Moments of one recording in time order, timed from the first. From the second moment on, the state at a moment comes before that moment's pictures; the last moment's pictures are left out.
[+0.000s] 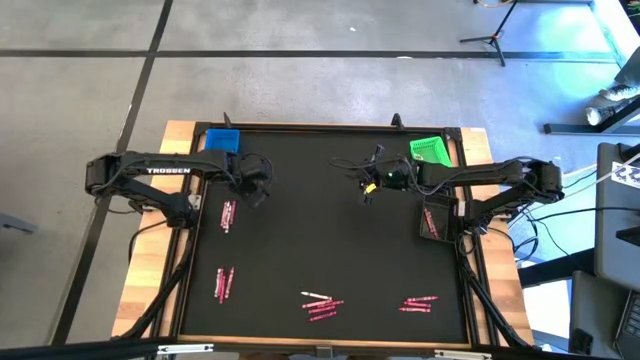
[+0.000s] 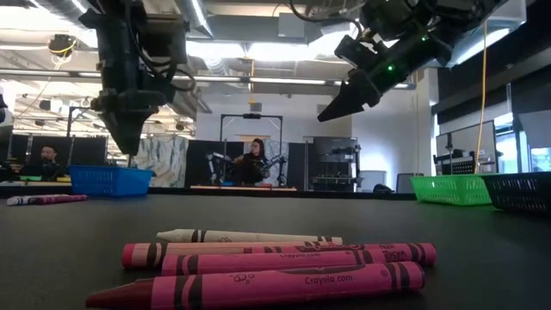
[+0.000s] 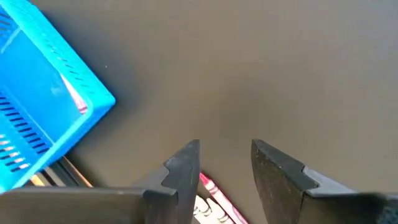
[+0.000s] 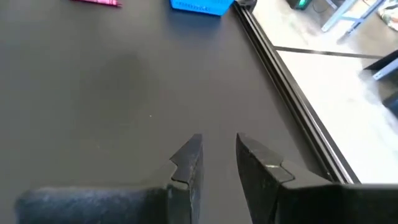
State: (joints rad) left arm 0.29 1.27 0.83 -0.97 -0.24 -0.55; right arm -0.20 1.38 0.76 0.09 0.16 -0.24
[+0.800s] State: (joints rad) left arm 0.32 1.28 0.69 -0.98 -0.14 -0.81; right arm -0.20 1.38 0.76 0.07 0.12 -0.21
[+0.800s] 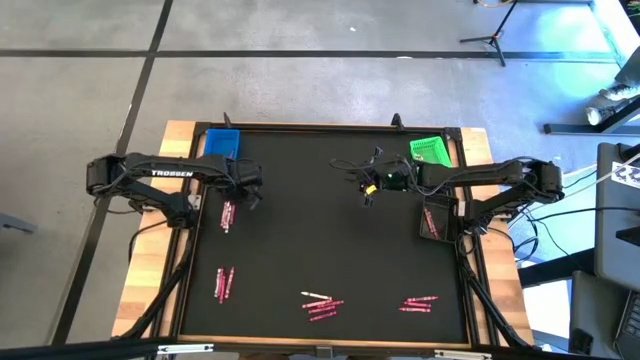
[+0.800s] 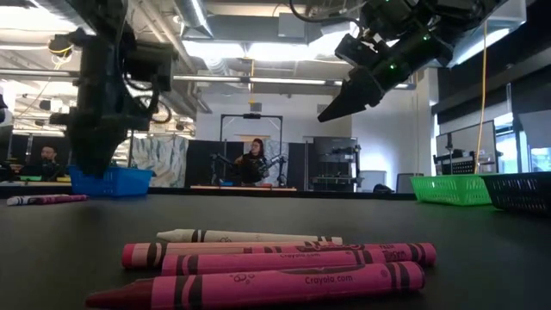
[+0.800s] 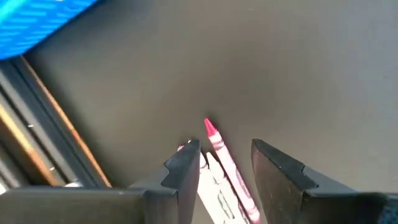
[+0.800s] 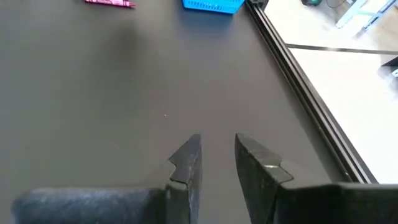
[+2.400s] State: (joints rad) left arm 0.36 1.36 0.58 -0.79 -0.06 -0.76; right arm -0.20 1.38 0.76 0.08 0.12 -0.22
